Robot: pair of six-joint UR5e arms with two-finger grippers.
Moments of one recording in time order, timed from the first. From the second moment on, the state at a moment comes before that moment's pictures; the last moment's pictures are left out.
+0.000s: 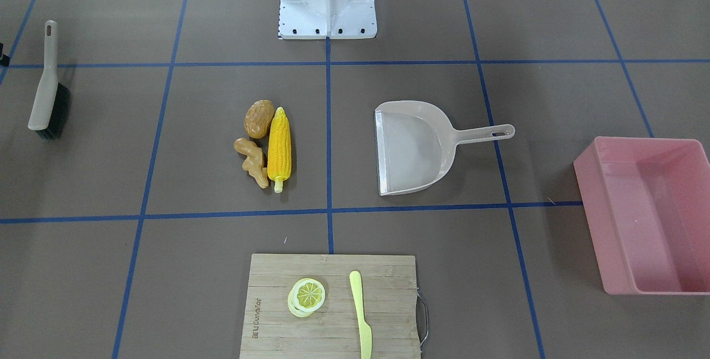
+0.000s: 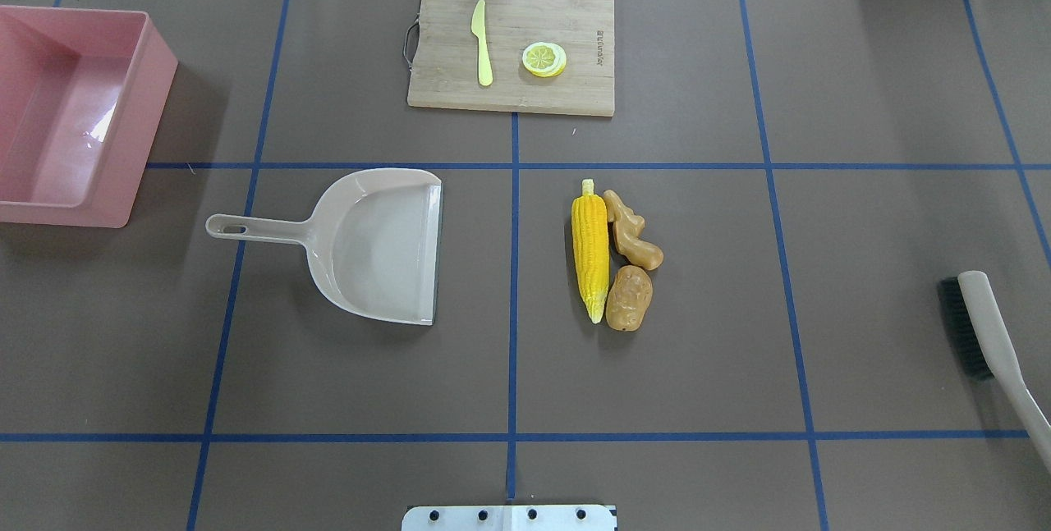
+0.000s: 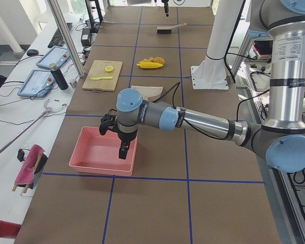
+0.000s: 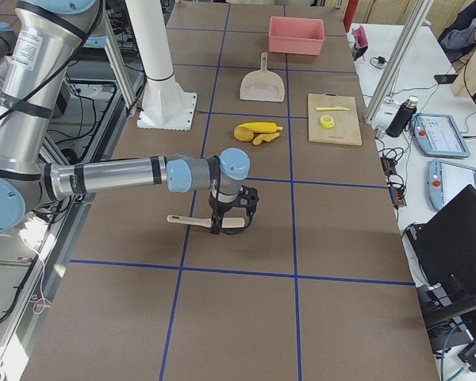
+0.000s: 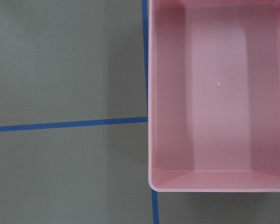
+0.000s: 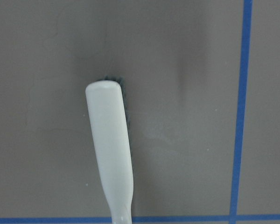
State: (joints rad) left arm -1.51 -1.53 -1.89 -1.59 -2.29 -0.08; right arm 1.18 -1.93 2.03 -1.61 2.39 0.35
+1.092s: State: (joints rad) left arm -1.02 -1.67 -2.06 -1.59 -2.18 0.21; right arm 0.96 -1.93 1.93 -1.61 2.46 0.53
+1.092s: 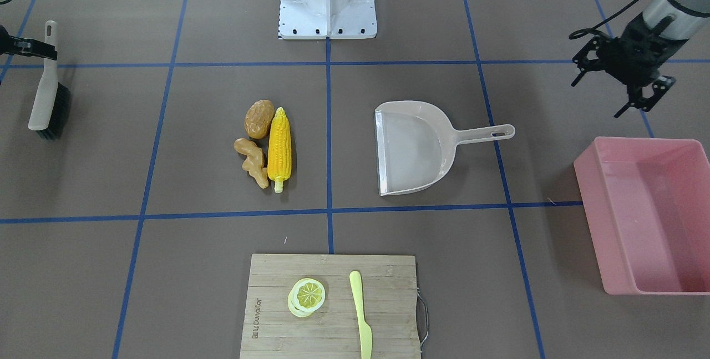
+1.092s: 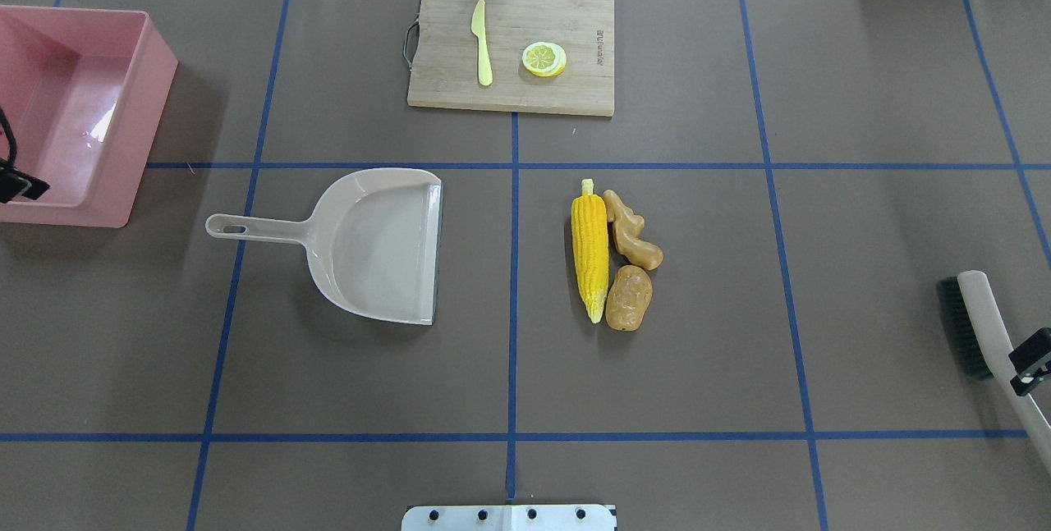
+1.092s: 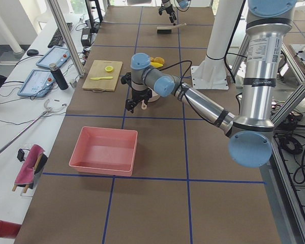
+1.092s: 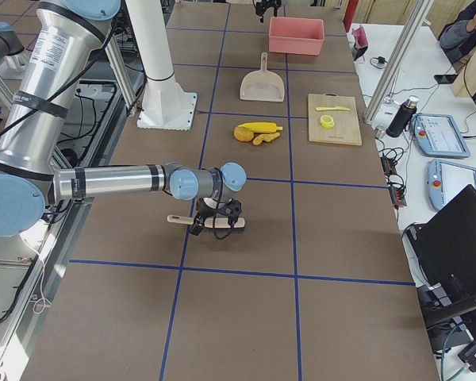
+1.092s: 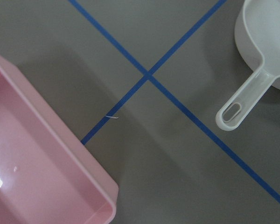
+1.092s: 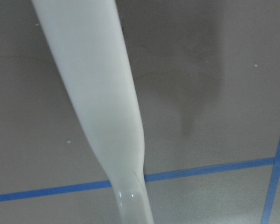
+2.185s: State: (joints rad) left arm -0.74 -1.88 -1.86 -1.59 -2.03 0.46; right arm 0.87 -1.90 1.88 -1.61 2.47 0.54
